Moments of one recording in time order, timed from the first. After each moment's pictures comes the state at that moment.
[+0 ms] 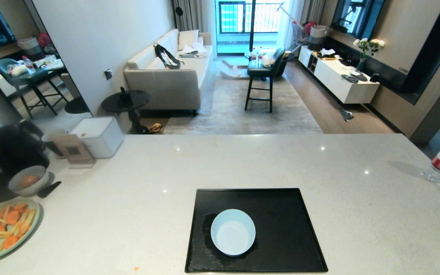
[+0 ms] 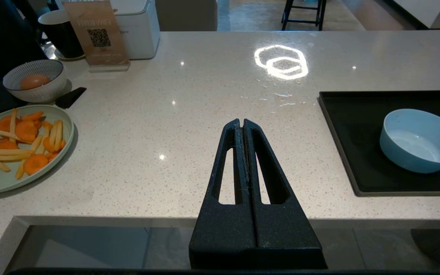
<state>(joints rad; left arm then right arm) 0.00 0.00 0.00 -0.01 -0.01 -0.01 0.00 0.00 0.00 -0.01 -0.06 0.10</state>
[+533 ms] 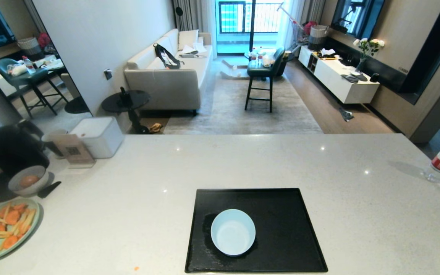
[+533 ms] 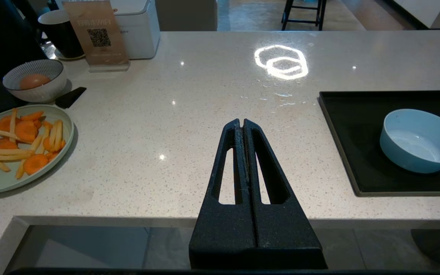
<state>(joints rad) 0.00 0.00 0.00 -0.01 -0.01 -0.01 0.00 0.00 0.00 -0.01 -0.06 0.10</state>
